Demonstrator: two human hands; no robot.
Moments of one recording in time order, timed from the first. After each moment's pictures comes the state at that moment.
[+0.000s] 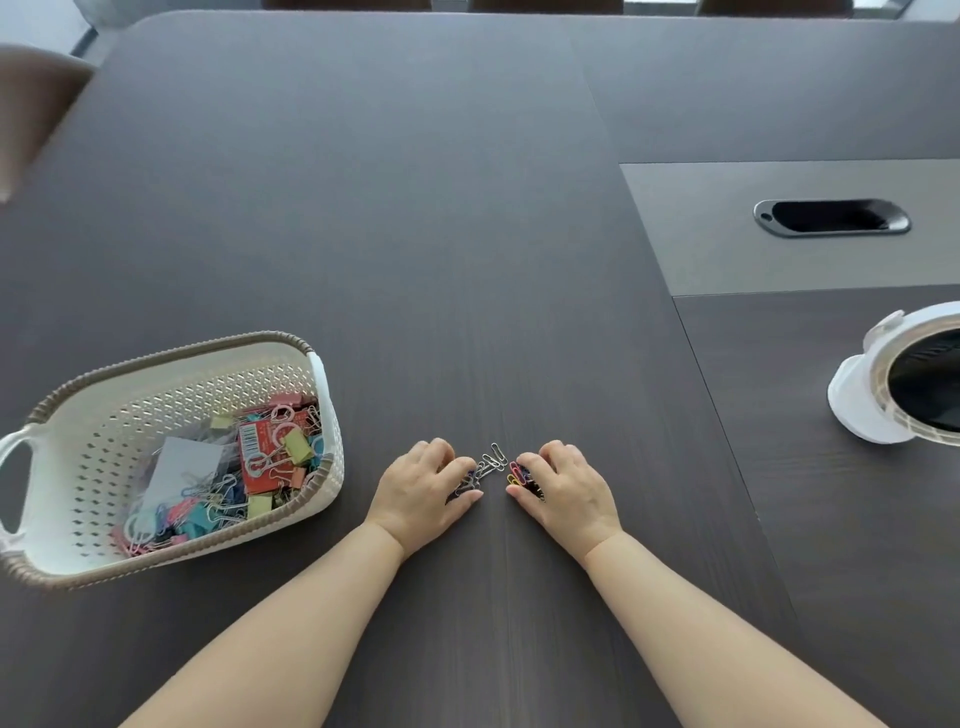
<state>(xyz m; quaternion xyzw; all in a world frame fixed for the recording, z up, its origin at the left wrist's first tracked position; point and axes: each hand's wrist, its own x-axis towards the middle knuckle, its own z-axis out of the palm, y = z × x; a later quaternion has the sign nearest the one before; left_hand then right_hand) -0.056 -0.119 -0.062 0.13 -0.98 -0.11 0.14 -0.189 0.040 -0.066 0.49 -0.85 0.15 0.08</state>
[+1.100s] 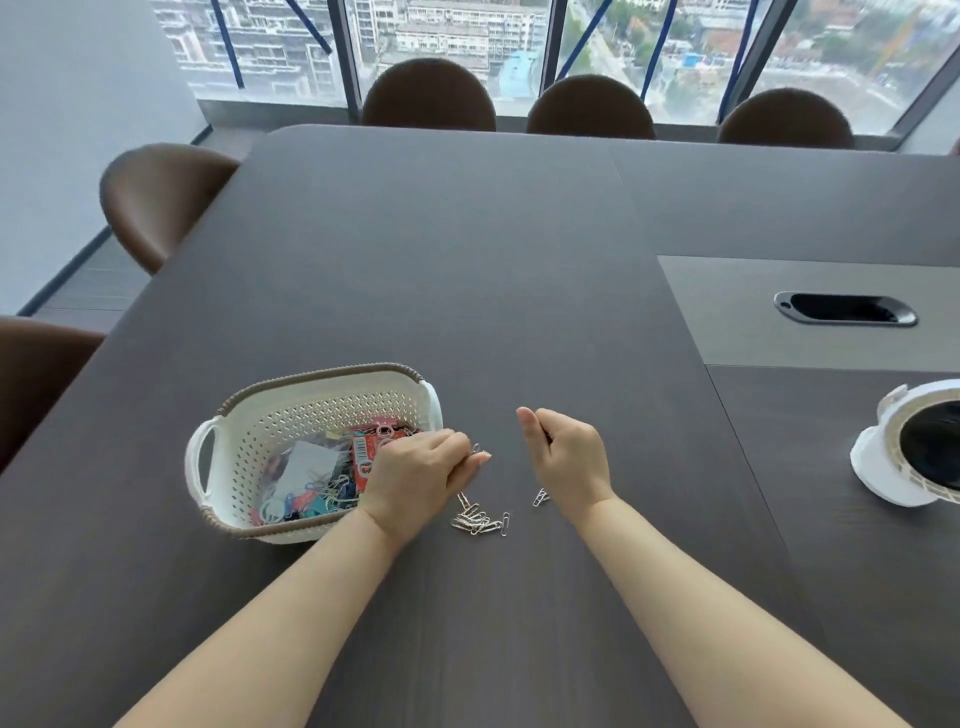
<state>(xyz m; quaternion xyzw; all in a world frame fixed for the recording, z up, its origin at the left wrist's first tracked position) 0.008 -0.156 0.075 0.12 -0.93 -0.07 0.35 -0.130 -0.040 0.077 0.41 -0.83 0.38 -0.07</state>
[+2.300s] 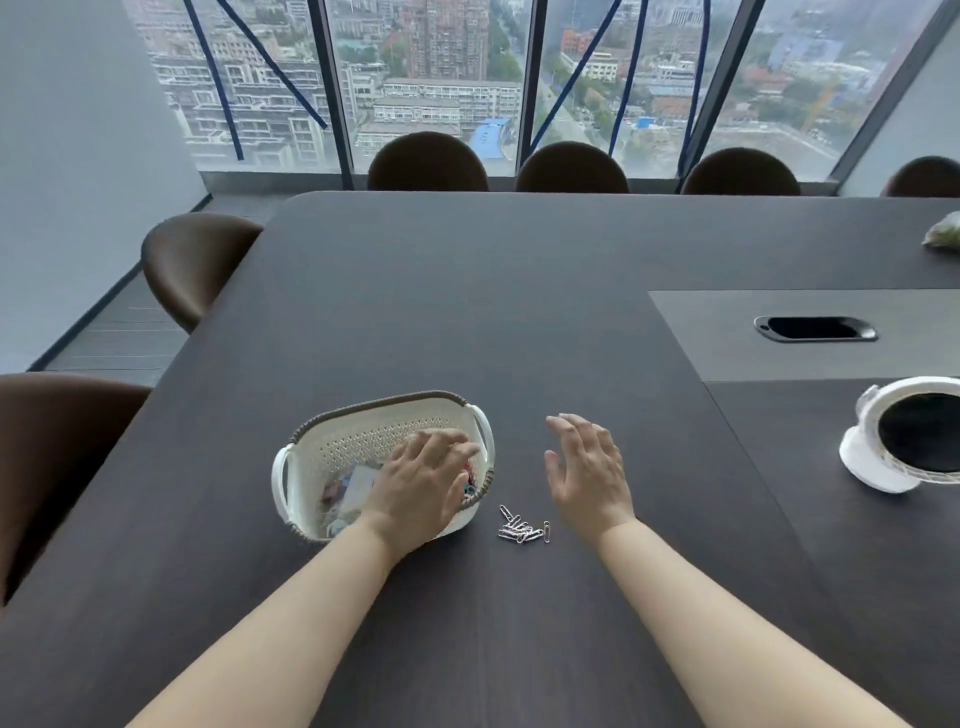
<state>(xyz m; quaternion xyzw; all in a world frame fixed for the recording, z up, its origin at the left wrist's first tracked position) 0.076 -0.193 0.092 0.10 -0.96 -0.05 0.24 -0.080 -0.041 0.082 0.40 -0.88 0.27 0.03</state>
